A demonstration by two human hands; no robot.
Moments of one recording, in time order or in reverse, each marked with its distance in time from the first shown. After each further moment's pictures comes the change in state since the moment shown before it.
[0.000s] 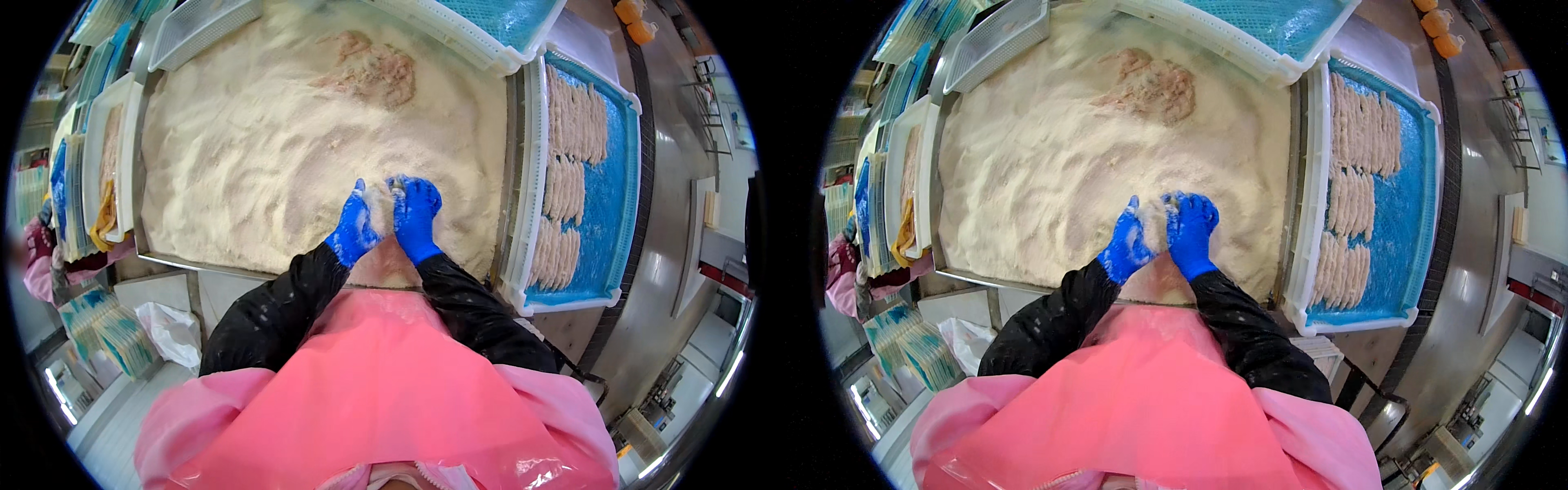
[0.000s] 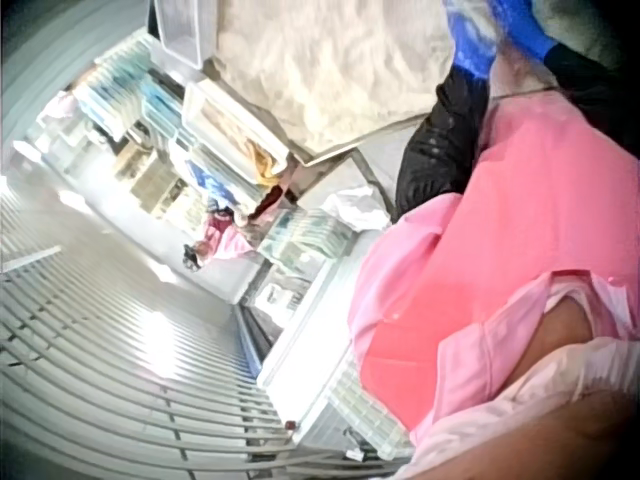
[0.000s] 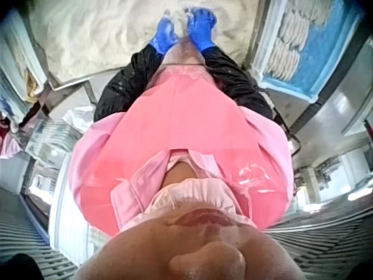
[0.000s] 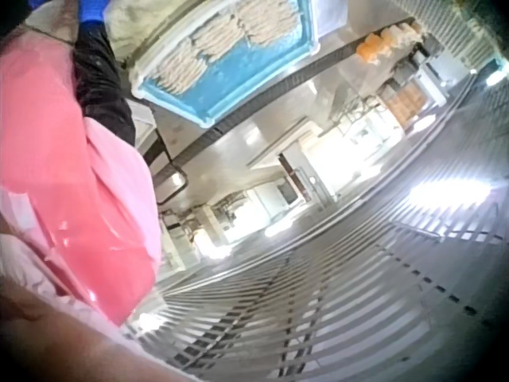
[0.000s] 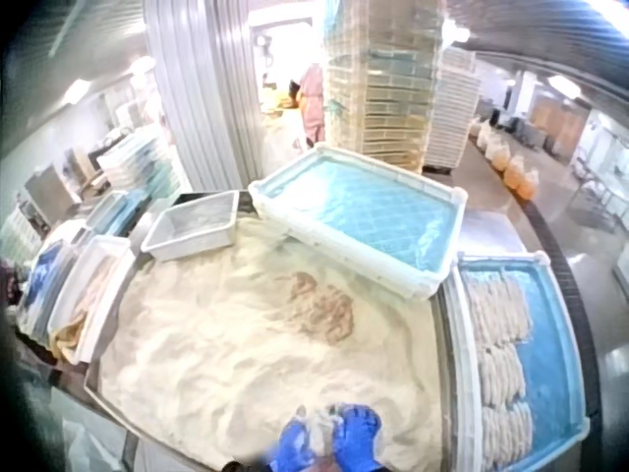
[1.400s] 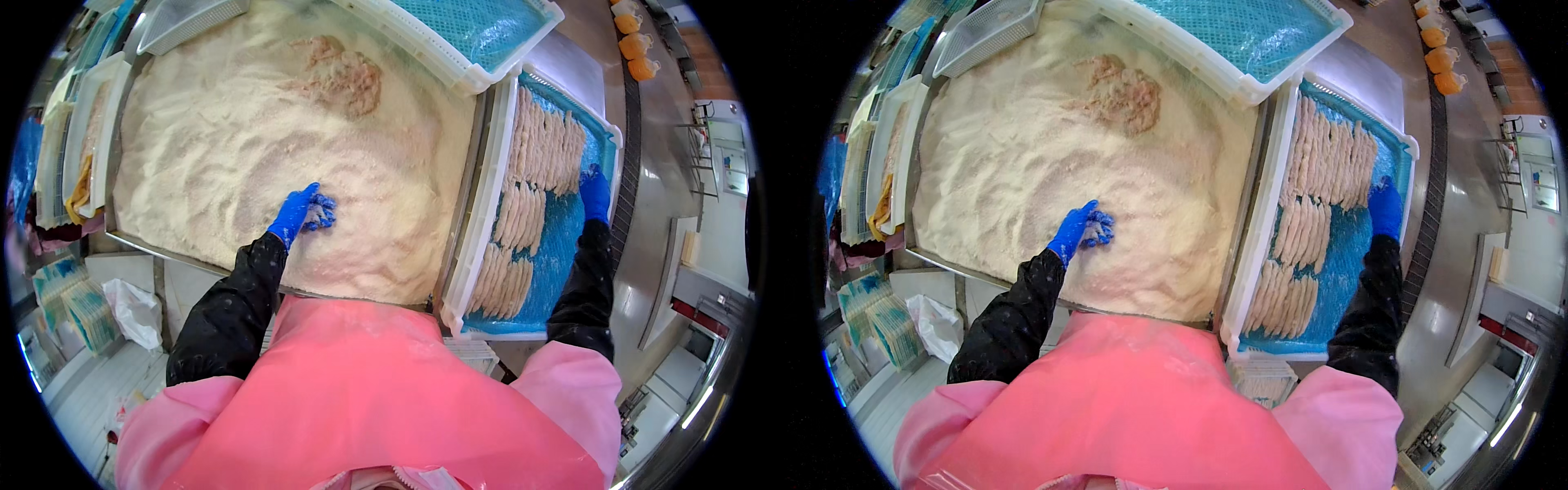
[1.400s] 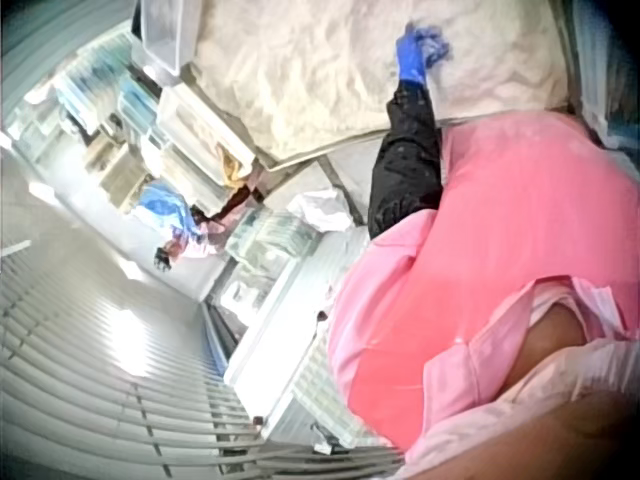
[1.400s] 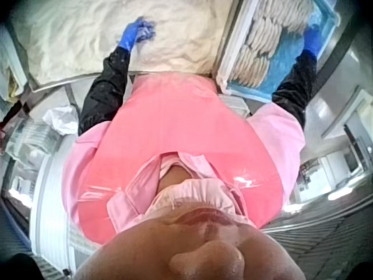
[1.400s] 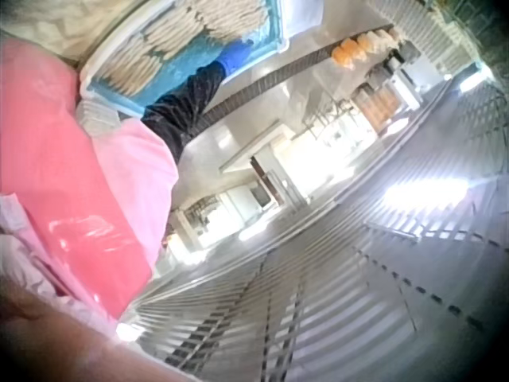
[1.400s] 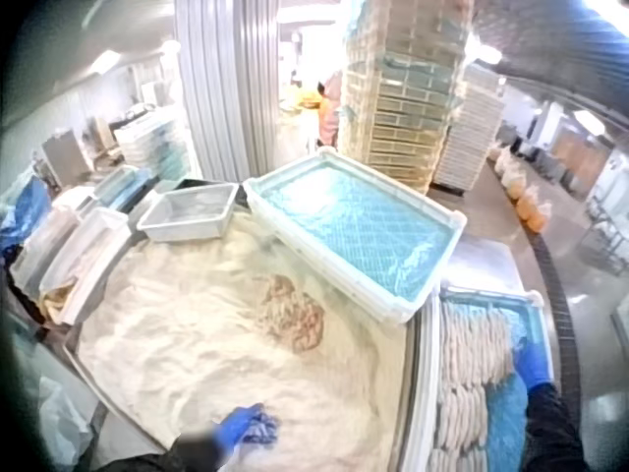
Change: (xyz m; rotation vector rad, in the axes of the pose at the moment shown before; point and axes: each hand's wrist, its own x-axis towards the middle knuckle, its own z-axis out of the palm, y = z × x) left_hand 0.009 0.030 0.011 1.192 0.620 -0.013; right_hand 0.176 0.358 -0.419 -0.628 0.241 0.046
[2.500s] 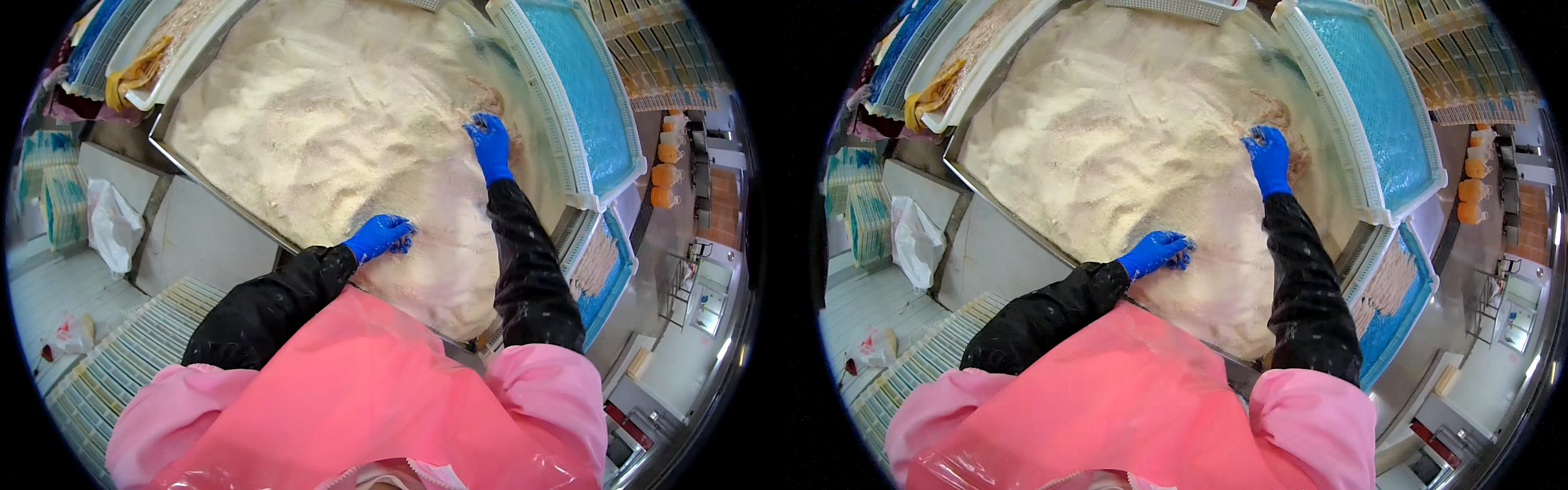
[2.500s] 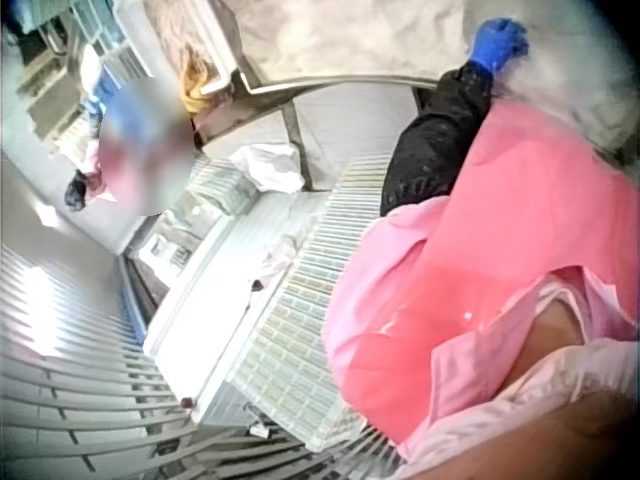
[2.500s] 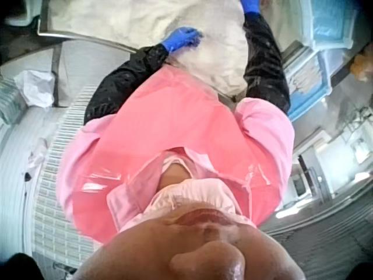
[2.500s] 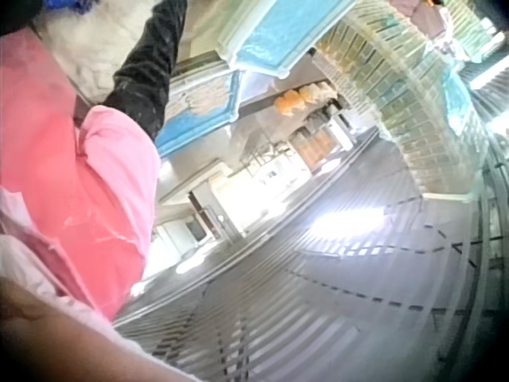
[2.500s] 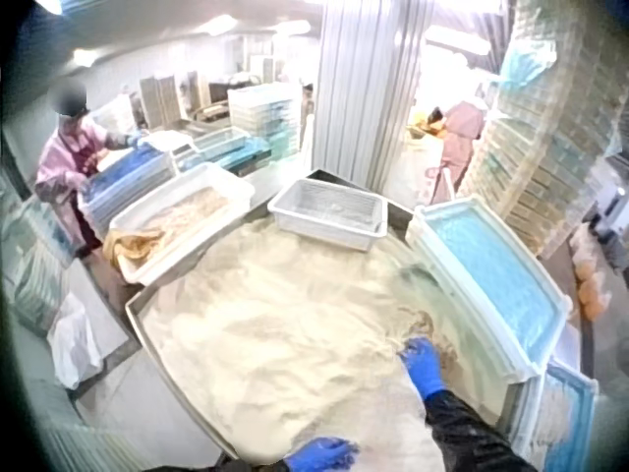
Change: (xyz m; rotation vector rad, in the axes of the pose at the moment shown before) left_hand -0.031 -0.049 -0.085 -0.247 -0.155 0.325; right_hand -0.003 -0.631 0.131 0.860 -0.114 -0.570
